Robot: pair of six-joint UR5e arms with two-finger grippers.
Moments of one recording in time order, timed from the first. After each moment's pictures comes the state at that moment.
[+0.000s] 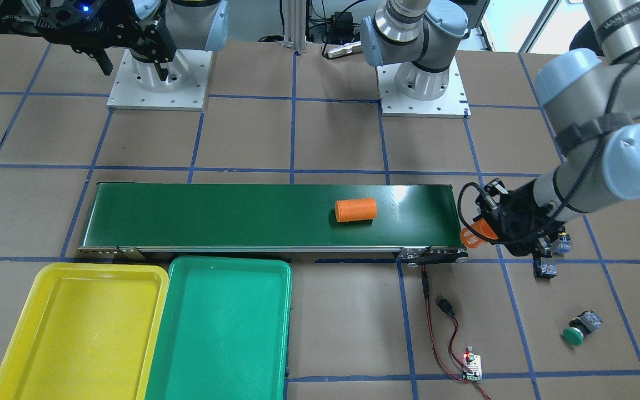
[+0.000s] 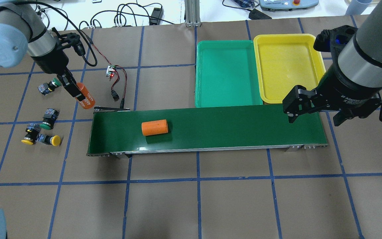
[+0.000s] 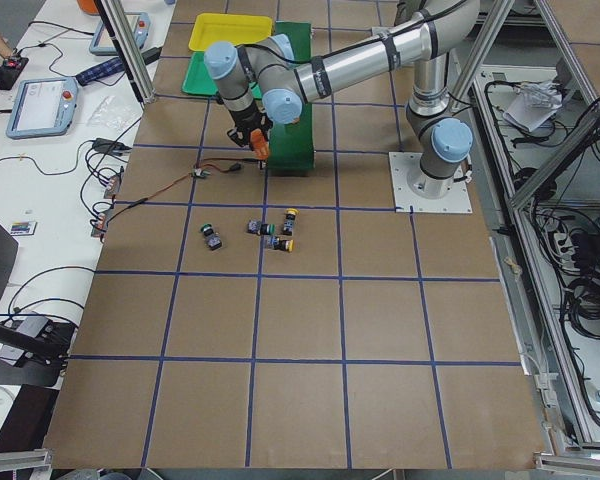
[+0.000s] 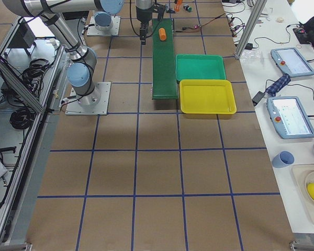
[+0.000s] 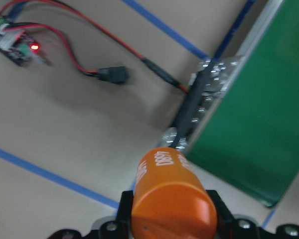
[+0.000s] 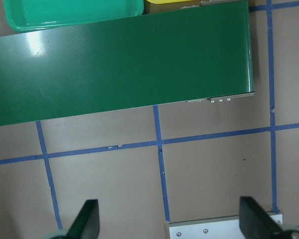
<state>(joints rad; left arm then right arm) -1.35 -1.83 -1.65 -1.42 1.53 1.18 1.54 -1.86 1.77 -1.46 -1.56 0.08</state>
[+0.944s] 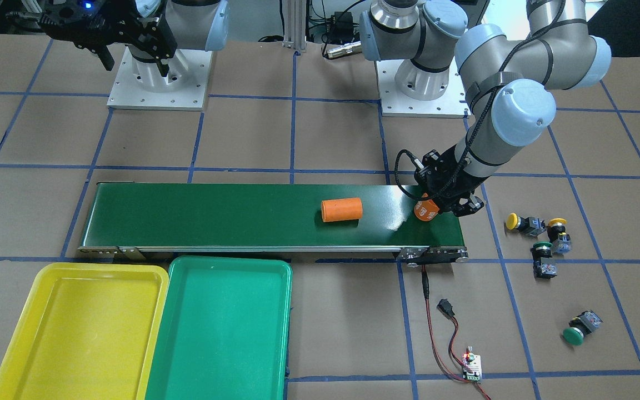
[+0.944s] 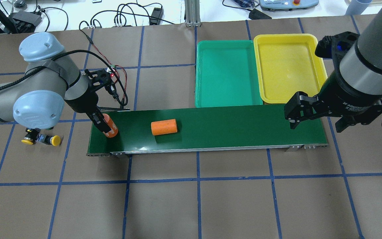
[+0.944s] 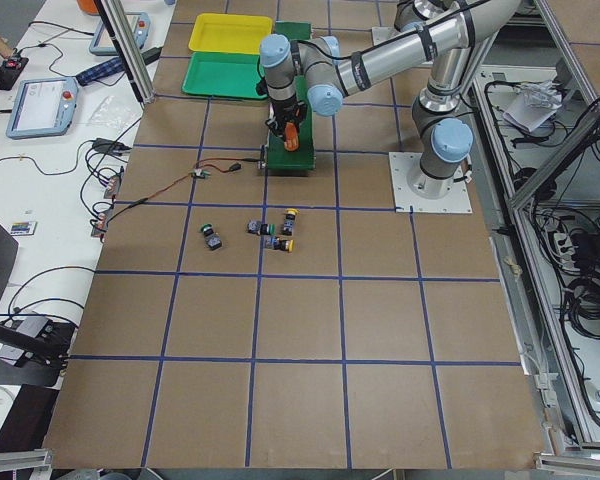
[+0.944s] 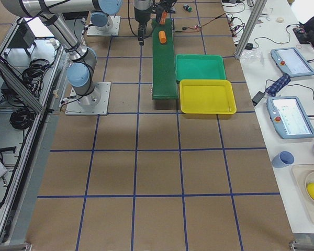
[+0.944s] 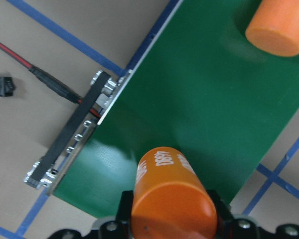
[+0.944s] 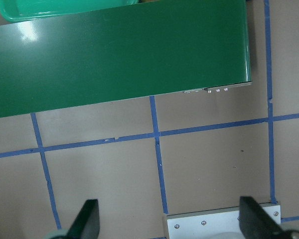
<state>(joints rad) -1.44 -1.68 -1.94 -1.23 1.54 1.08 1.53 -1.89 1.79 -1.44 -1.56 0.09</state>
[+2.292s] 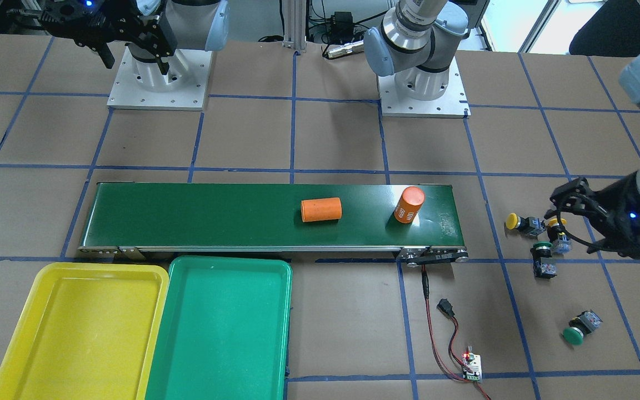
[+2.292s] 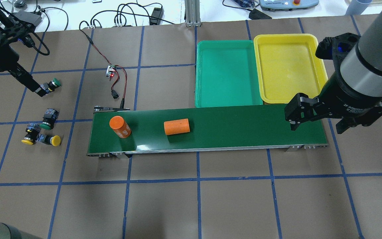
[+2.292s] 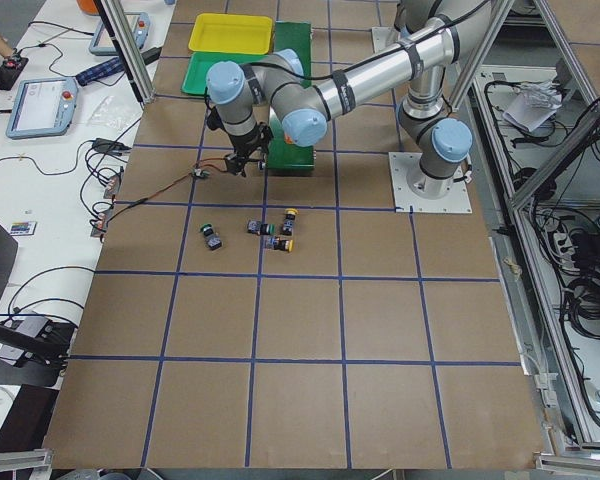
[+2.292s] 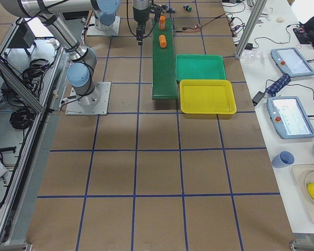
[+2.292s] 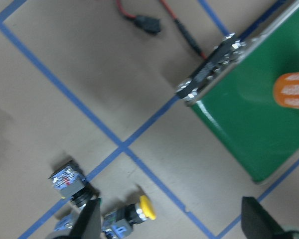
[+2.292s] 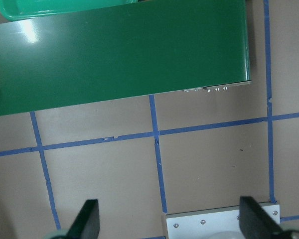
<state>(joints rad) -1.08 -1.92 -1.48 -1.44 1.51 1.23 1.54 -1.89 1.79 -1.44 -1.57 0.09</state>
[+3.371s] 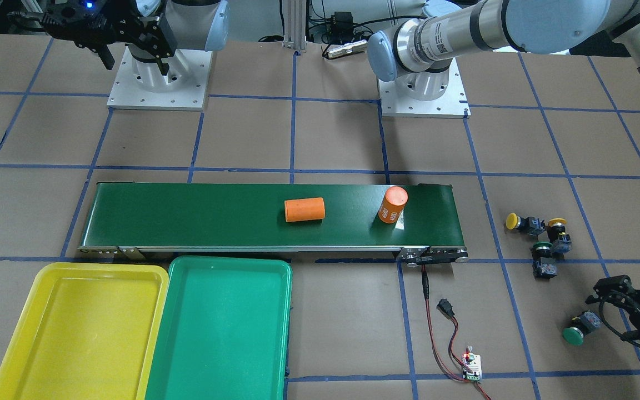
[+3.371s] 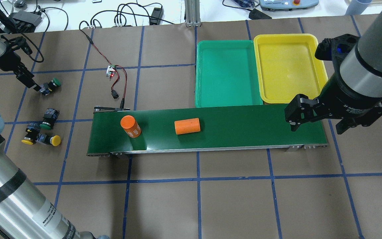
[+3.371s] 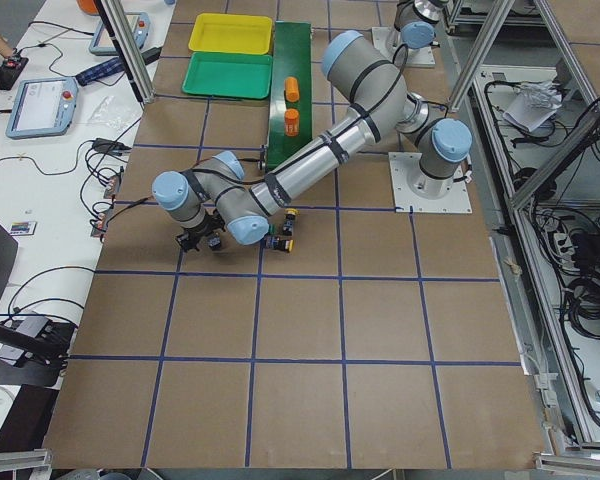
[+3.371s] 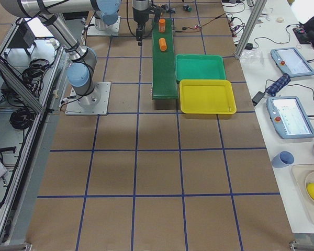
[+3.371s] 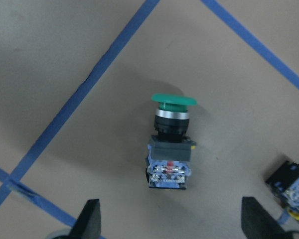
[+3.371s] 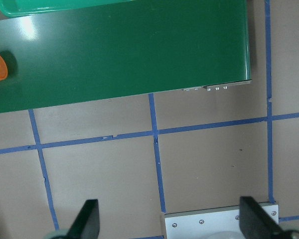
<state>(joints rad) -1.01 -2.36 -1.16 -1.34 1.50 1.44 1.53 -1.89 1.80 -1.44 -1.57 0.08</state>
